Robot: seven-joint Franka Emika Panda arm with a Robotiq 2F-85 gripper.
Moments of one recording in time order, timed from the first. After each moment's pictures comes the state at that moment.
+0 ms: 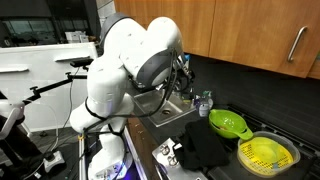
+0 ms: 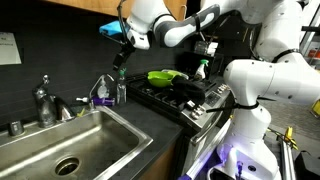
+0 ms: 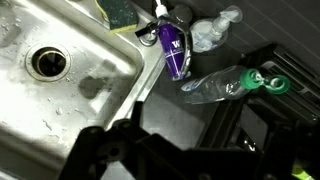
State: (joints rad) arm 1.75 -0.66 -1.37 -2.32 -1.28 2.40 -2.60
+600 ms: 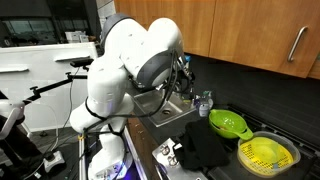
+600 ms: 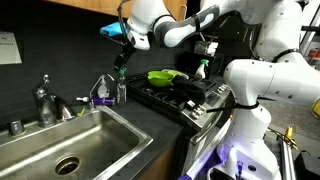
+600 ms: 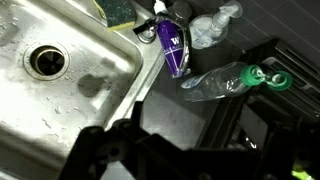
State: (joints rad) arm 1.75 -0.66 -1.38 -2.32 -1.28 2.39 -2.60
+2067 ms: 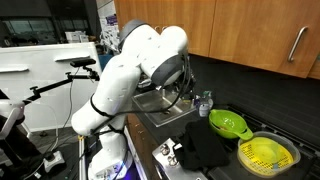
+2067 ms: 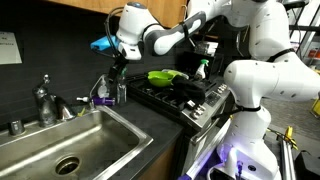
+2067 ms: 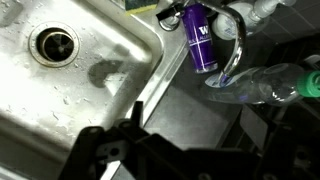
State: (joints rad) arm 2.02 -0.68 -1.60 -2.24 -1.28 2.35 -2.60
